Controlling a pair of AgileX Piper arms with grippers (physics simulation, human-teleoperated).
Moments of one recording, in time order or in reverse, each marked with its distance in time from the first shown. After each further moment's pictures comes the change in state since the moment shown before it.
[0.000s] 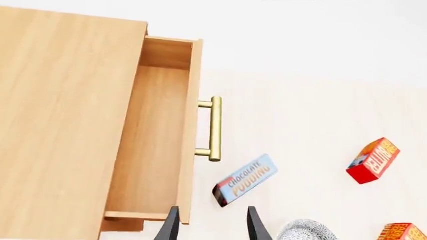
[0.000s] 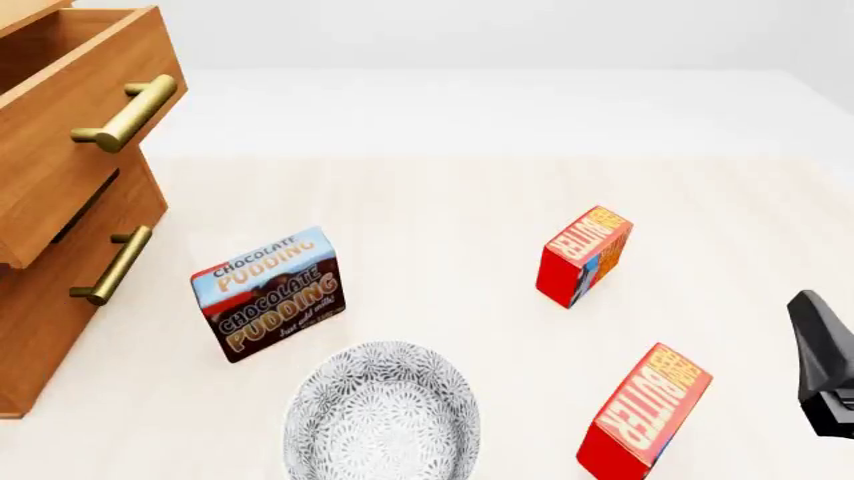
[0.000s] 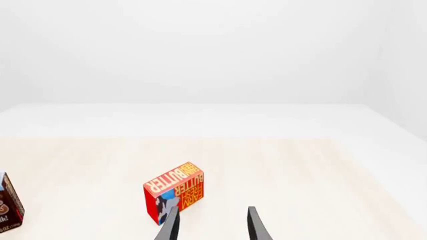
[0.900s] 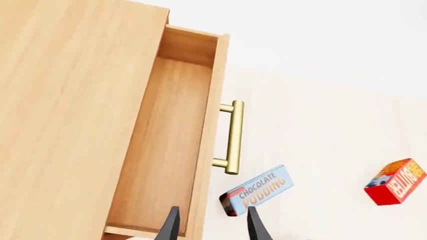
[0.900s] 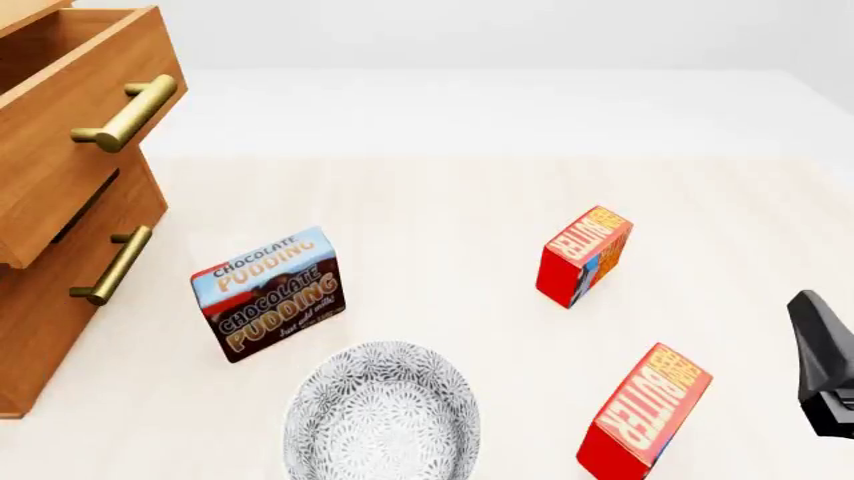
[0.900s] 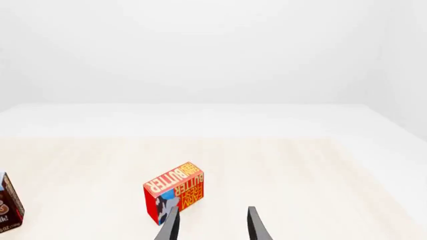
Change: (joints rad) left arm 0.075 0.052 0.112 -0.122 -0.031; right arm 0.000 0.000 0.000 0.000 0.000
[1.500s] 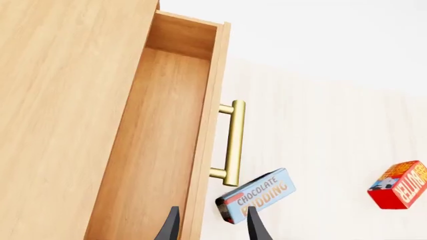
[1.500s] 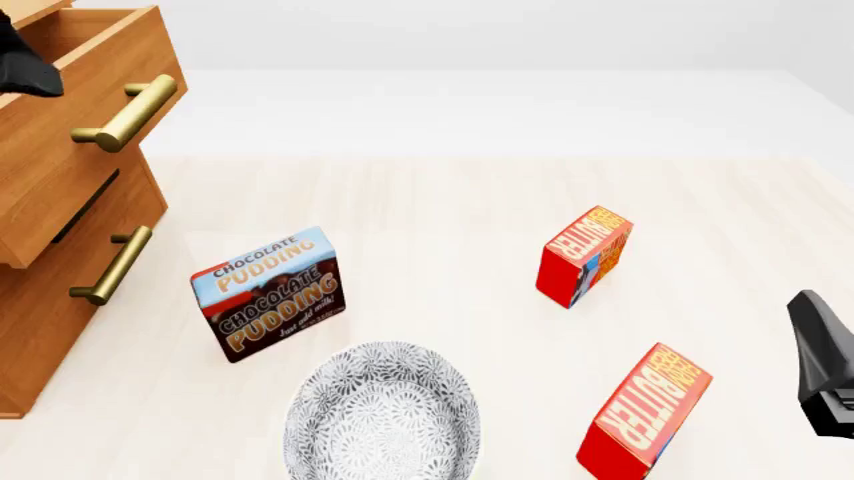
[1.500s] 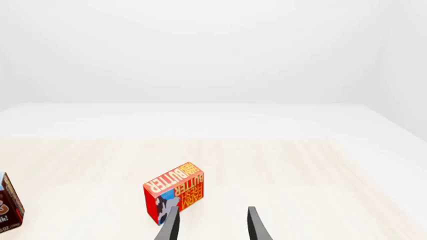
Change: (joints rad) left arm -0.020 0.064 0.091 -0.109 -0.033; right arm 0.000 0.000 0.000 0.000 0.000
